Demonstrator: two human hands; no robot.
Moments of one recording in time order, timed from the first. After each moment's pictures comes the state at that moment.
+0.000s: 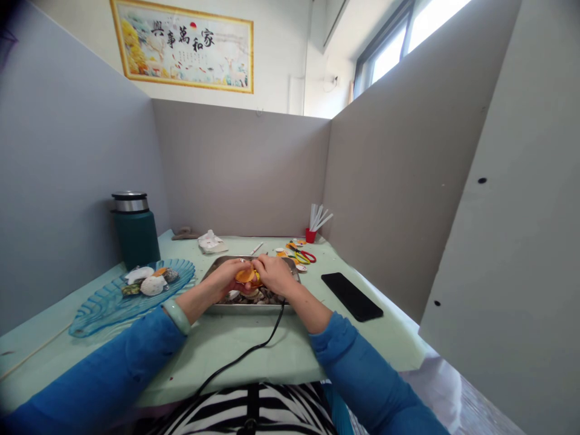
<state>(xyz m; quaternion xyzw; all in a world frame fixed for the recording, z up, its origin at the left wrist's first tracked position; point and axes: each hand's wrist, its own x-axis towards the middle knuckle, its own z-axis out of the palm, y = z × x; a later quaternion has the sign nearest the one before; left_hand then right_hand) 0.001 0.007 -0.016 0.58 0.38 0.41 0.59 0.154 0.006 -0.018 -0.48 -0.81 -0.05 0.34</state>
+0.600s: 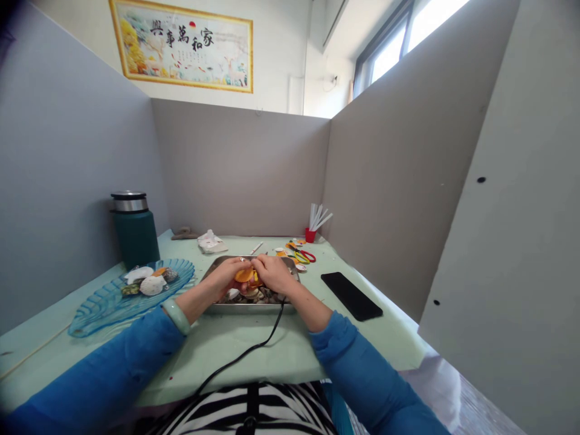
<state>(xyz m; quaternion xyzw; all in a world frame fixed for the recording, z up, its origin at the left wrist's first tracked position) 0.003 0.001 -0.012 0.59 0.40 0.43 0.55 0.153 0.003 -0.012 -0.44 -0.82 0.02 0.37</state>
